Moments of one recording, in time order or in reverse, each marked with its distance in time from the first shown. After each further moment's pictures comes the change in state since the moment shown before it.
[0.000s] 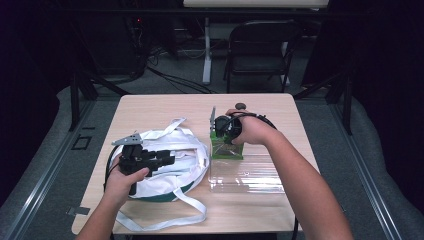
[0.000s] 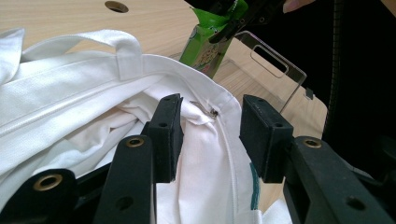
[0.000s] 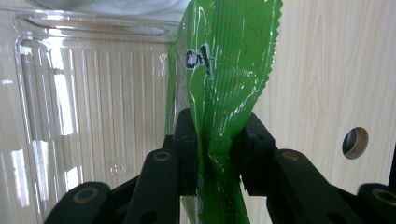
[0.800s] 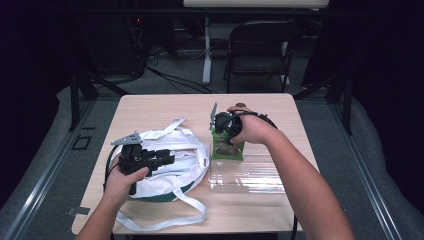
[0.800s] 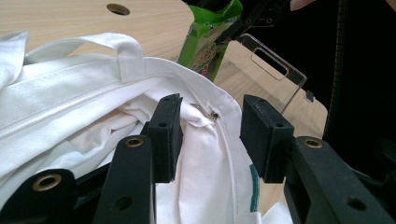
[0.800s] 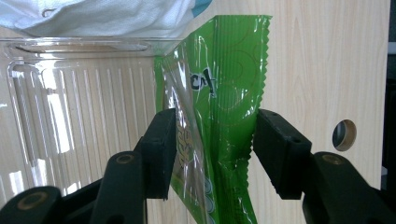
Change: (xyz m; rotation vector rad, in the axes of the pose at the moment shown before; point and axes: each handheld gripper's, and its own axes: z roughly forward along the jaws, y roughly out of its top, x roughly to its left) left arm -0.001 0.001 -0.001 -0.009 0.006 -0.002; right arm -0.002 0.000 -0.008 -0.039 -0.043 0.082
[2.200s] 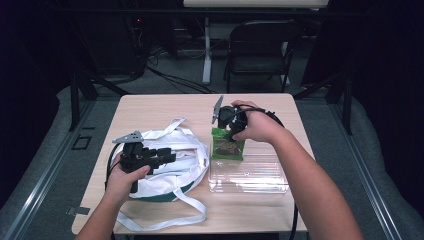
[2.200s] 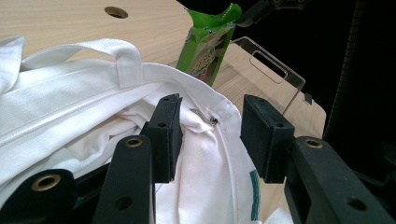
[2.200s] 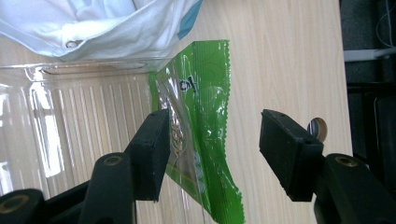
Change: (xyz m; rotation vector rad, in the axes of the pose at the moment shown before) left arm 0.002 0.004 0.004 -0.003 -0.008 0.003; right arm 0.003 -0.004 -0.038 -0.075 -0.060 0.052
